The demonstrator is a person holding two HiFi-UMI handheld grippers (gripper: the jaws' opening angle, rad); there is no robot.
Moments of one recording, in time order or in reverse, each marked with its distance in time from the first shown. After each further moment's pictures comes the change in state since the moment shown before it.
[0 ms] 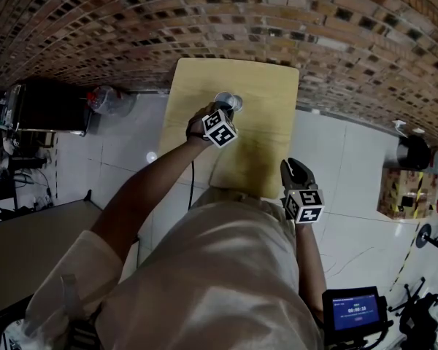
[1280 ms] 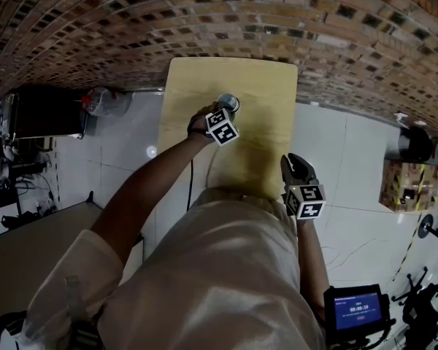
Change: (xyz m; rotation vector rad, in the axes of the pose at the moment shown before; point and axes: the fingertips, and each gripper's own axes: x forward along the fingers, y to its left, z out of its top) left arm 0.050 -0.009 -0.005 0.094 0.063 -0.130; right arm 0.029 -0.017 0.010 0.023 0.035 -0.020
